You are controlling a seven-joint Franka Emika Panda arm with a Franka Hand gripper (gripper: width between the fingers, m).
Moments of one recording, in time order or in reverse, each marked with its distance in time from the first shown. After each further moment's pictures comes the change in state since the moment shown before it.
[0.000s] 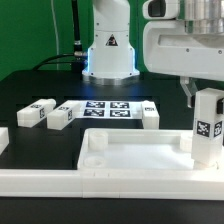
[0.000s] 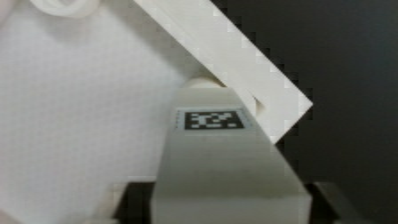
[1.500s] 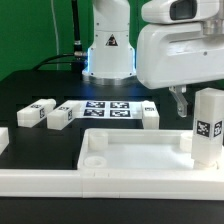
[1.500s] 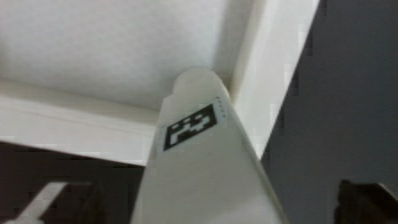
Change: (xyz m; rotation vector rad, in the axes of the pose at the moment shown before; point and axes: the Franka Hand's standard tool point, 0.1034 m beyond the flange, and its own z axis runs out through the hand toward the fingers) arm -0.003 -0.003 0.001 -0.036 0.019 -1.165
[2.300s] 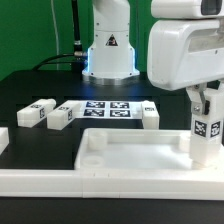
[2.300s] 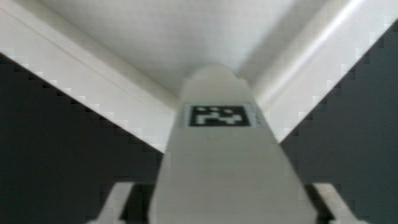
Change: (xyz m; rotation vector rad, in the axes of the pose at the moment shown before) arm 0.000 0.004 0.000 -0.030 -0.010 -0.285
